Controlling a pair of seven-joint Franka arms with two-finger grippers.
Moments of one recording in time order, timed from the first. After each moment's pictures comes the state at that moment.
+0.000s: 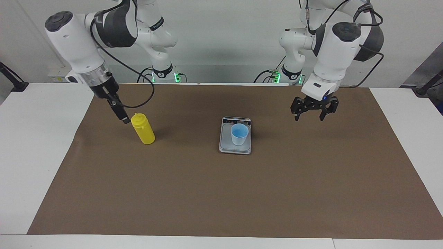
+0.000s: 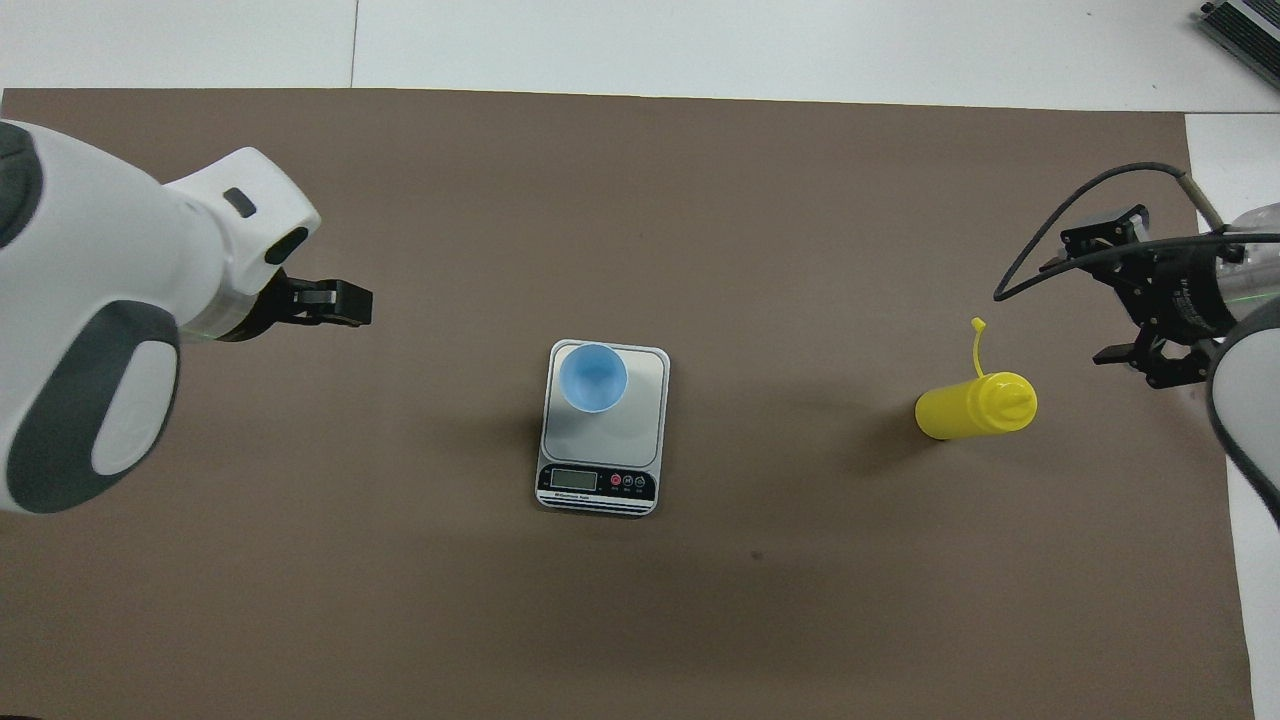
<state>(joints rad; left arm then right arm) -0.09 0.00 -0.17 -1.77 0.05 1.84 -0.15 -0.17 0.04 0.07 -1.78 0.18 1.85 0.92</state>
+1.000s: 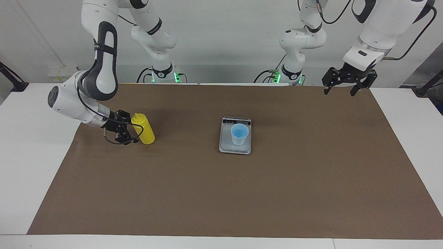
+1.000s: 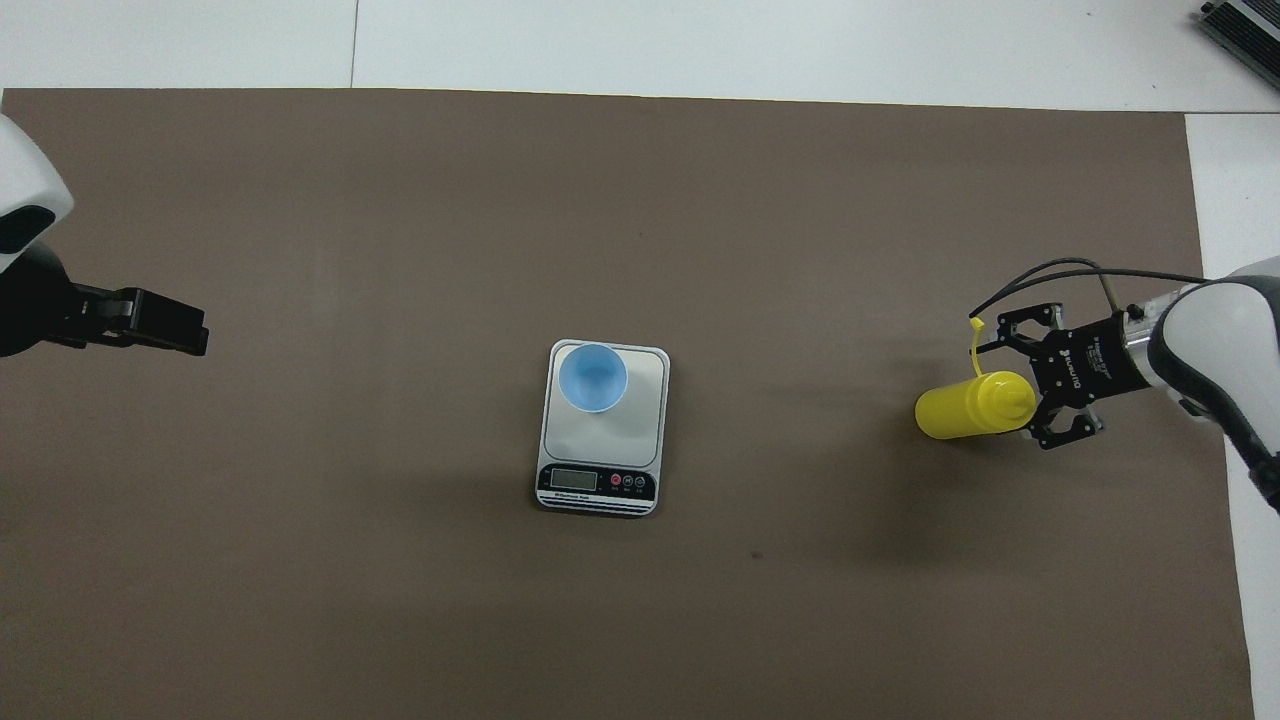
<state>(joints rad) 0.03 -0.02 -0.16 -1.56 -0.03 1.52 -0.01 -0.29 0.23 0.07 -1.99 0.50 1.89 0.92</state>
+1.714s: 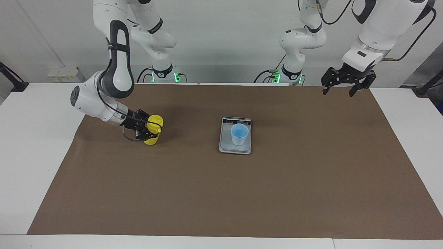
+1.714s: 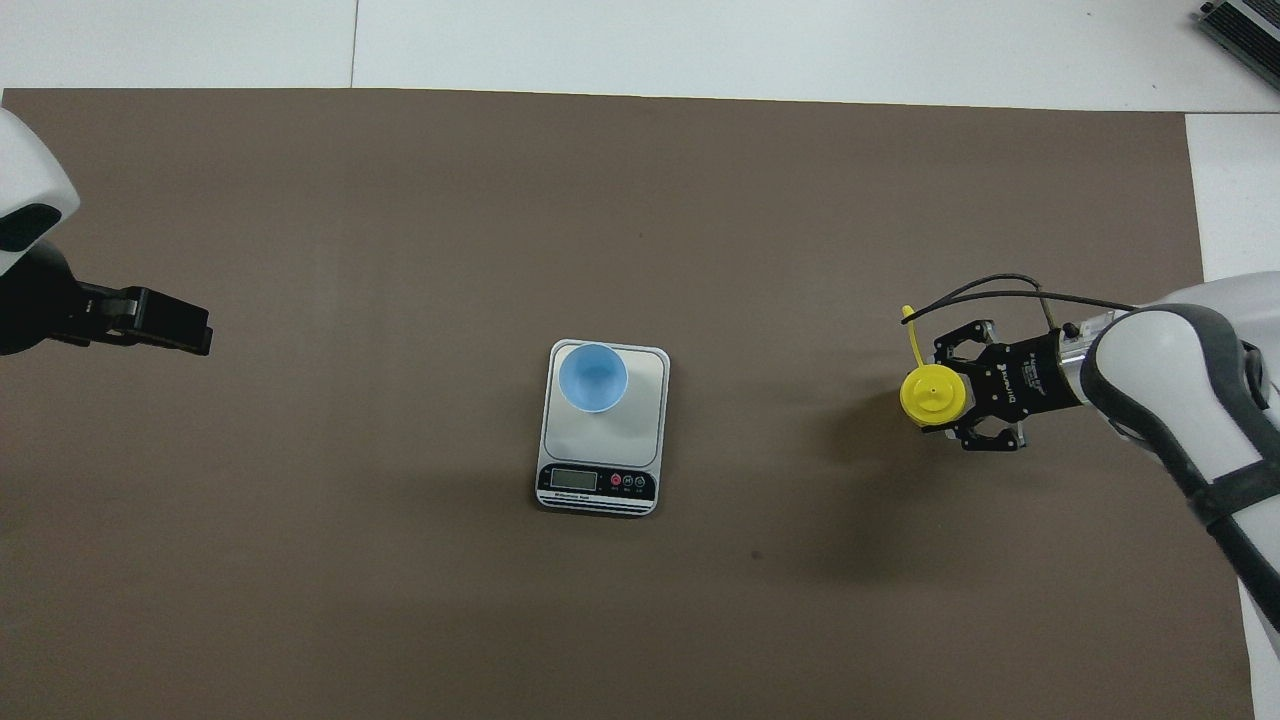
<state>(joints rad) 0.03 -0.01 -0.17 -1.55 -0.02 1.51 0.00 -0.18 0.17 0.08 -2.09 0.60 2.00 0.95</state>
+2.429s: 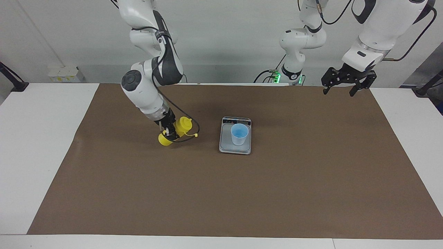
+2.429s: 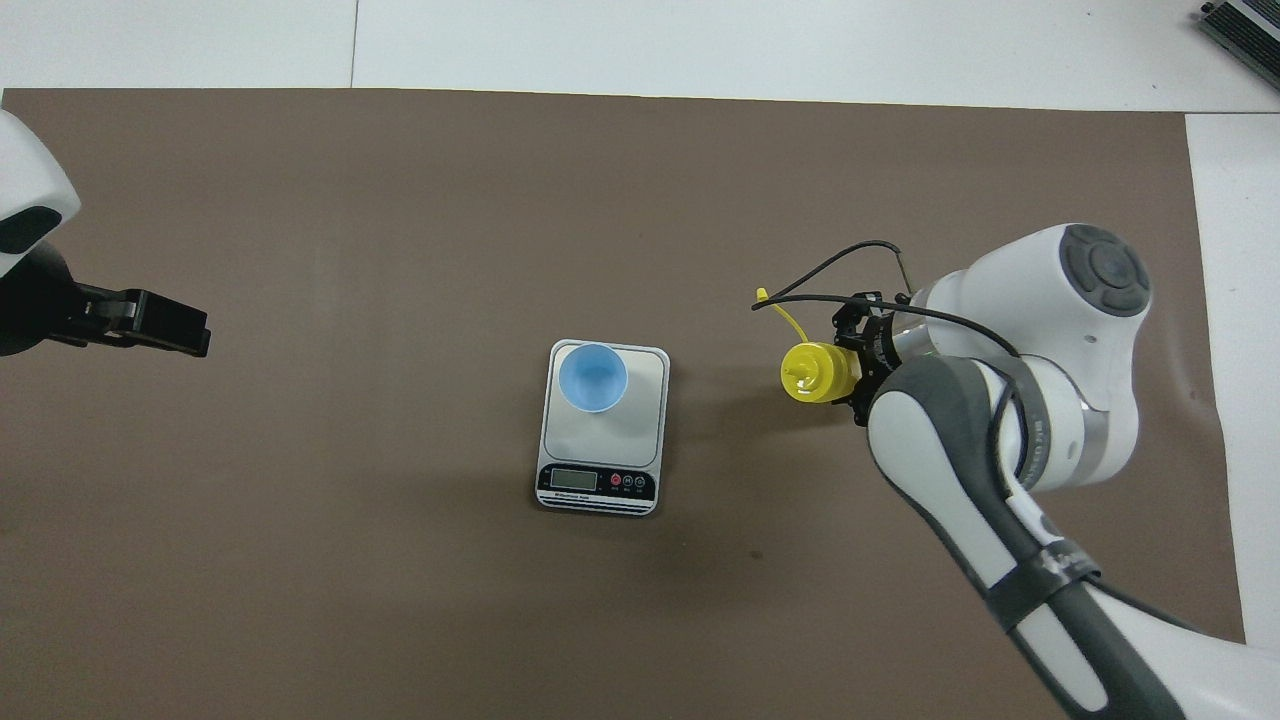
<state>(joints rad) 0.03 -0.01 -0.18 -1.55 -0.02 1.51 0.00 0.16 0.14 0.09 -1.98 0.19 2.10 1.58</state>
